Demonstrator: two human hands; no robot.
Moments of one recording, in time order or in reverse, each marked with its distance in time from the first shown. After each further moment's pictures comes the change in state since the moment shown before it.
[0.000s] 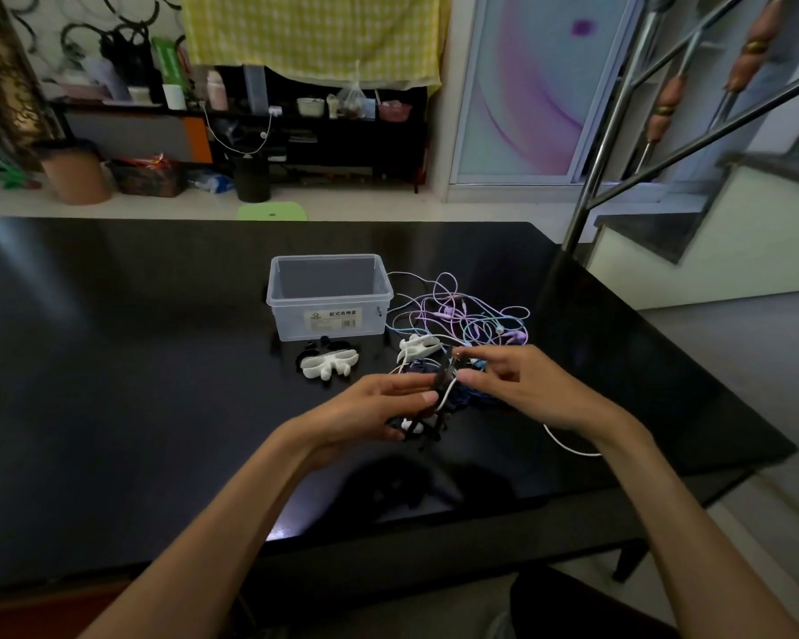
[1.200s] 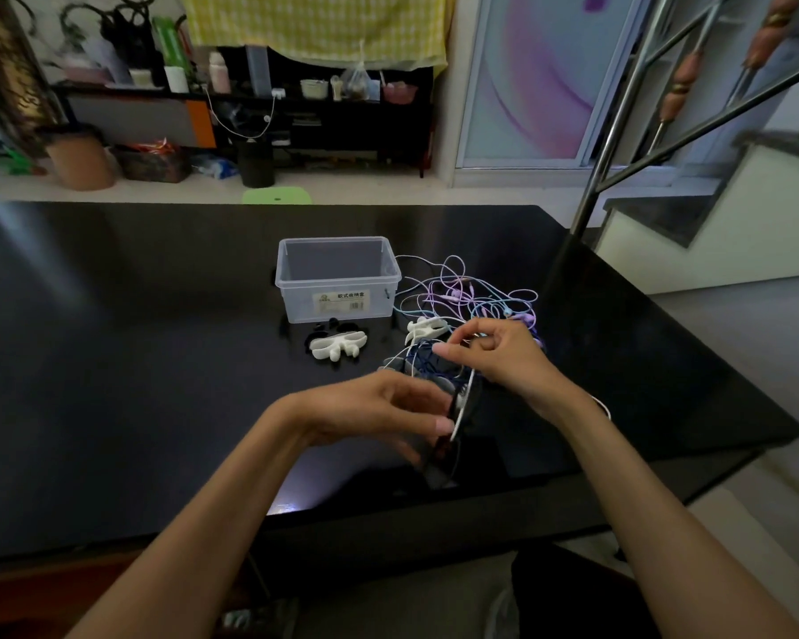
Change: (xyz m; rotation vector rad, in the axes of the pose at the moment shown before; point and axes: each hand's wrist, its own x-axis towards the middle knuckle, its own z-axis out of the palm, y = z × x) left_hand -0.018 0.003 -0.009 0.172 -0.298 -0.001; right_hand 0.020 -0.005 0.033 0.301 0.186 0.062
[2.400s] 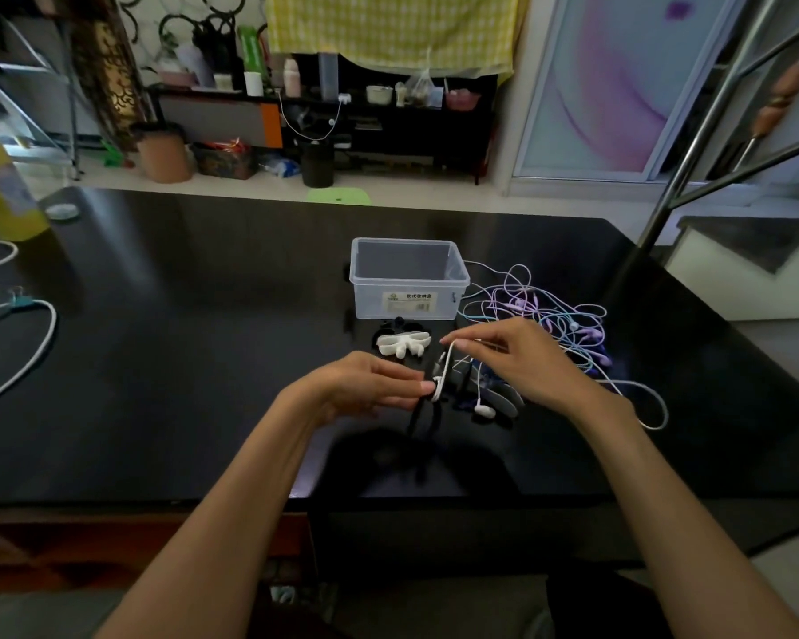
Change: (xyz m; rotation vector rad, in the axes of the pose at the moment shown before) left_hand -0.044 -0.016 -0.038 -0.105 0.508 -0.305; right_hand 0.015 -0.026 0.040 -0.543 -0.152 -0.279
